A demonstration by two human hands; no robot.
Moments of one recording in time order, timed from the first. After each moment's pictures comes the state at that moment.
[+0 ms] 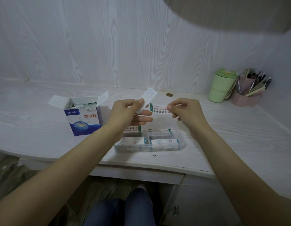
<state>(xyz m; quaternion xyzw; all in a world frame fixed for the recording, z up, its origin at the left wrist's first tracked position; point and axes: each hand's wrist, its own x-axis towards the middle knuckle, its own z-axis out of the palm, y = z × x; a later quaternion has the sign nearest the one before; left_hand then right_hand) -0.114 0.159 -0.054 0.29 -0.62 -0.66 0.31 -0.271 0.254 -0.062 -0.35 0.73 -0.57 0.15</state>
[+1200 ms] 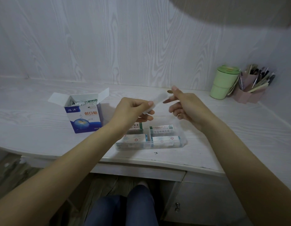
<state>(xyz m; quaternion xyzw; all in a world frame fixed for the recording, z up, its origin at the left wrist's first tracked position) -0.114 0.160 -0.055 0.26 -0.71 -0.59 0.29 -0.263 0.259 -0.038 -0.34 0.74 -0.51 0.27</state>
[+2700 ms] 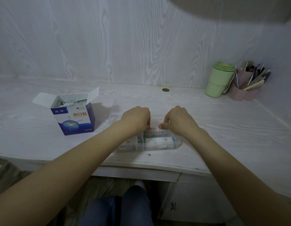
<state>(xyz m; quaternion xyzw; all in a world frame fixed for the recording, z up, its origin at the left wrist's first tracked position) -0.177 0.140 -0.086 0.28 -0.95 -0.10 0.00 -0.286 0.240 -0.089 -0.46 0.88 -0.10 0.06</state>
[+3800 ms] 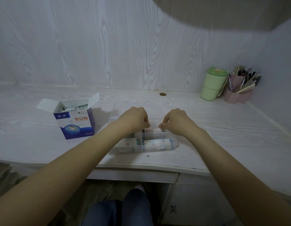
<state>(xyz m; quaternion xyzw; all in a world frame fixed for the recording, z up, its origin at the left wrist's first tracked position) -0.169 0.136 -0.076 0.27 -0.95 -0.14 0.04 -0.284 0.247 -0.078 -0.45 0.88 -0.15 0.10</state>
